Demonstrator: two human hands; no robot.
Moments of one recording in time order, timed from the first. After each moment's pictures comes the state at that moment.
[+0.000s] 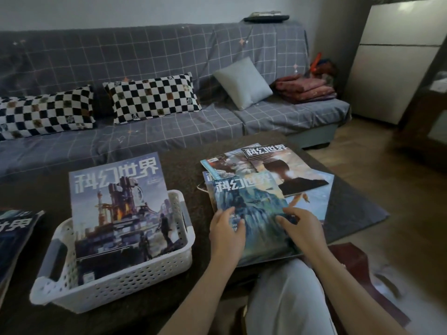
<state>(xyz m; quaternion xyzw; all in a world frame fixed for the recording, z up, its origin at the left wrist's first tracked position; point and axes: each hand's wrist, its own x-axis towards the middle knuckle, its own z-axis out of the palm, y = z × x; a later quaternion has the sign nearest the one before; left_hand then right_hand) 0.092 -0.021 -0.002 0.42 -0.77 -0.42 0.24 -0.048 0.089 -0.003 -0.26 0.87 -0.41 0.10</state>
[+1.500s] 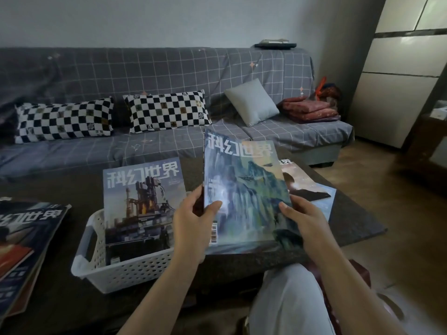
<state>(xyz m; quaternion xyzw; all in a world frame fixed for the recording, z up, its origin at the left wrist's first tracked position) 0.183 -0.032 0.077 0.37 -0.67 -0.48 0.42 0.000 0.100 0.066 -0.23 0.64 -0.69 0.27</state>
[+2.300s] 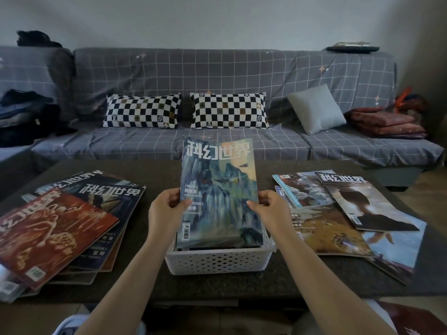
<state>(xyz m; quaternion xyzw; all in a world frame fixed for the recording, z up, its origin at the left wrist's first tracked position) 0.326 -0.157 0.057 0.51 -0.62 -0.38 0.46 0.110 -0.074 0.058 -0.39 0.73 -0.51 0.22</state>
